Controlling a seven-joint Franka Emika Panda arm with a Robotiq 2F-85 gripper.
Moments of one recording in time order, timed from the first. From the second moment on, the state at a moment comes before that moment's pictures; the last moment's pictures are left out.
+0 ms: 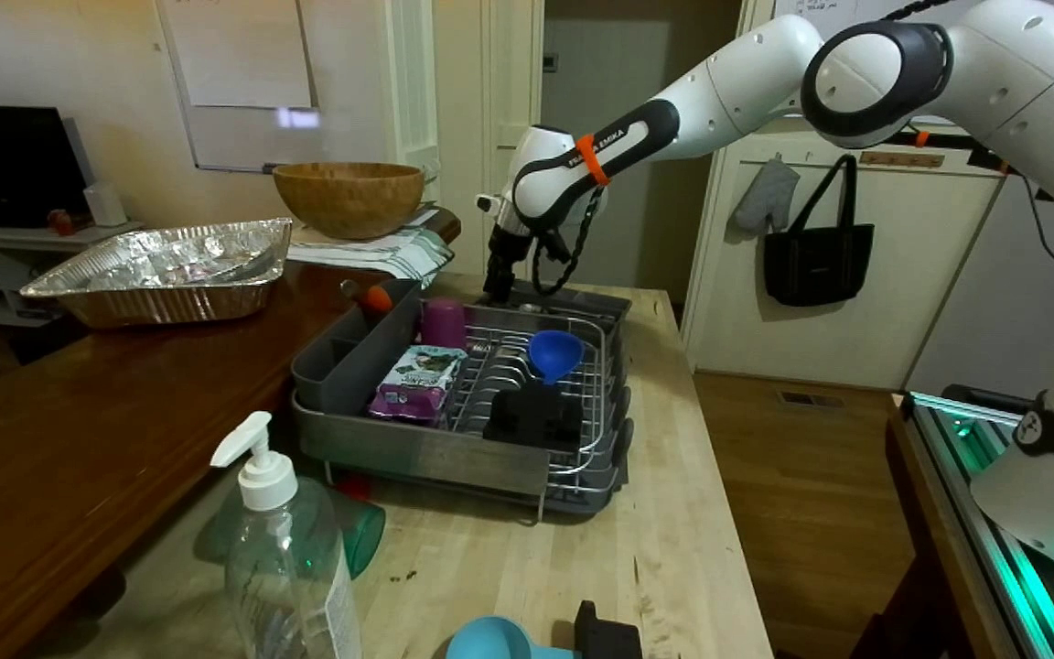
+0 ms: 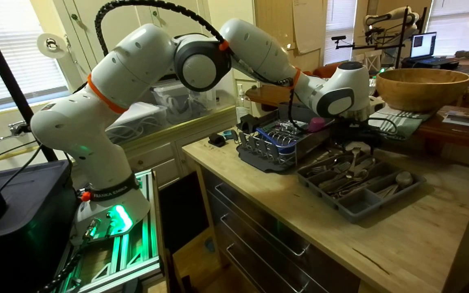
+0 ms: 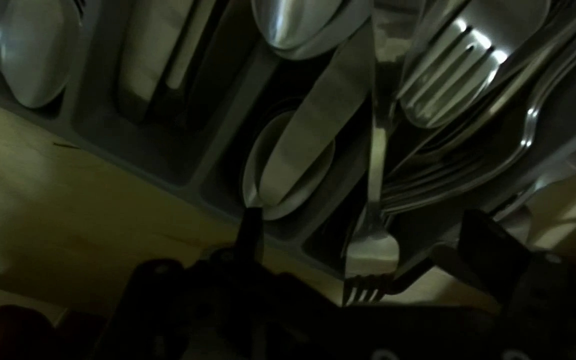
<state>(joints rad) -0.33 1.01 0.19 -1.20 -0.06 2.49 -0.82</state>
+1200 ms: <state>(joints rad) -0.31 1.09 0.12 -1.01 -0.01 2.26 -0.92</state>
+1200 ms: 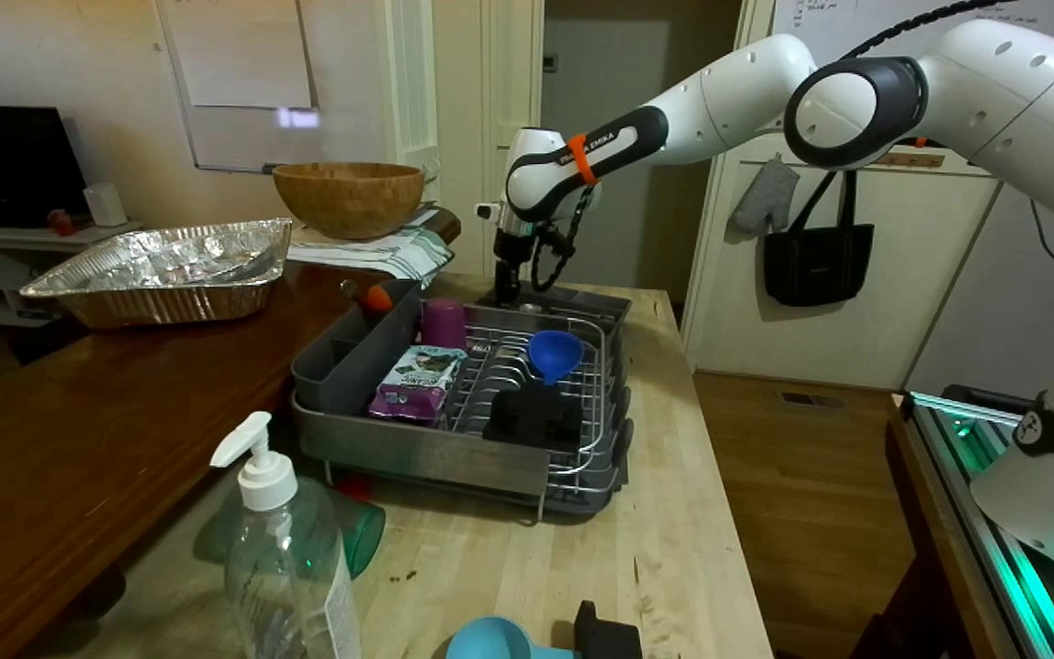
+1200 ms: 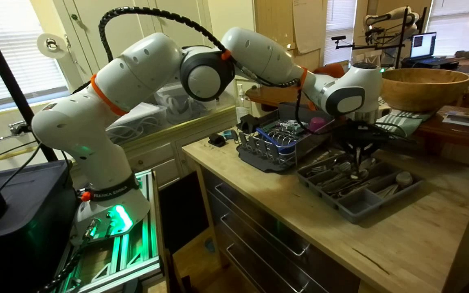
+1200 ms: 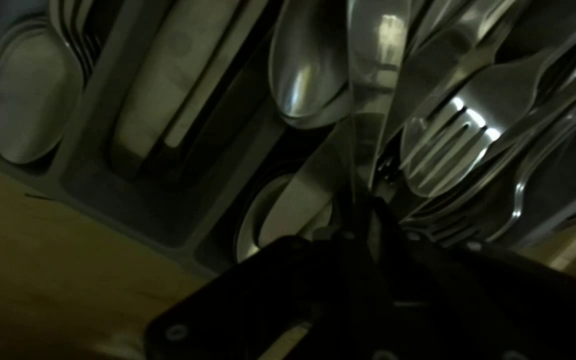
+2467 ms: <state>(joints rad) -0.27 0.59 0.15 -1.51 0.02 2.53 -0.97</state>
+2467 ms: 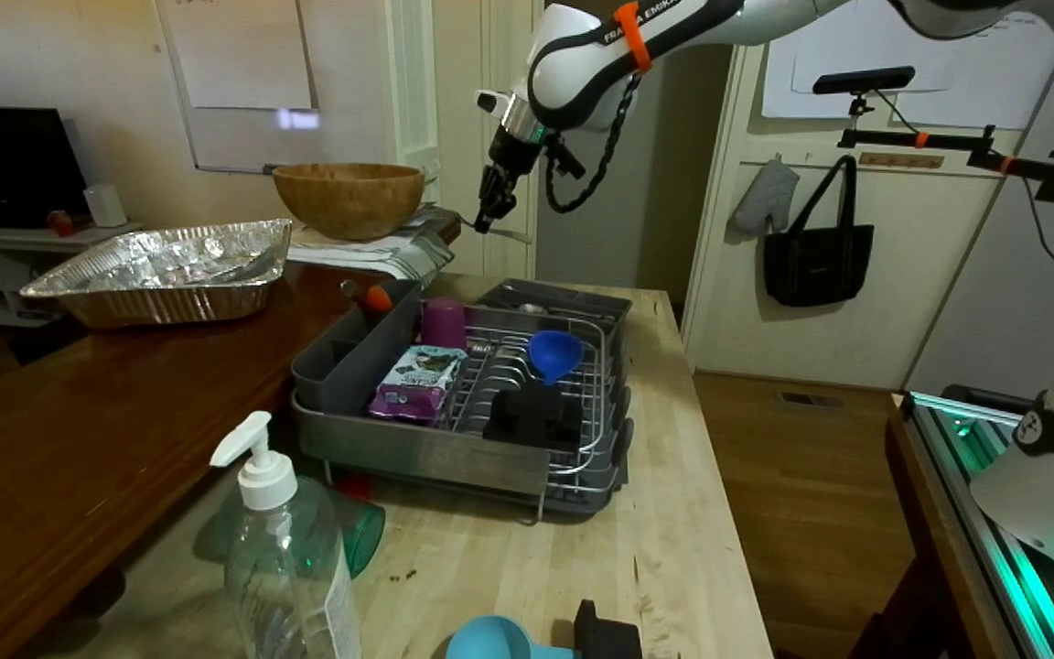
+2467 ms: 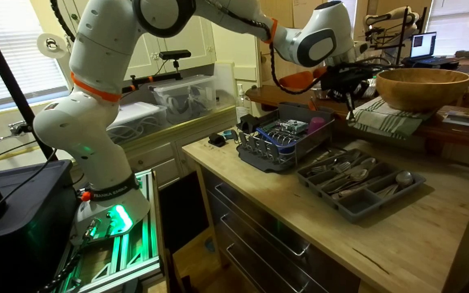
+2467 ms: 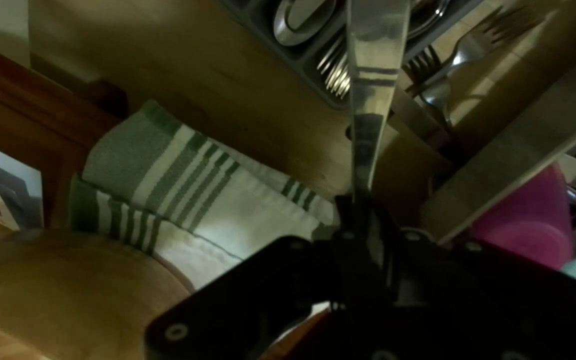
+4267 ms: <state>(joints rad) -0.86 1.11 1.08 -1.42 0.64 2.42 -1.87</state>
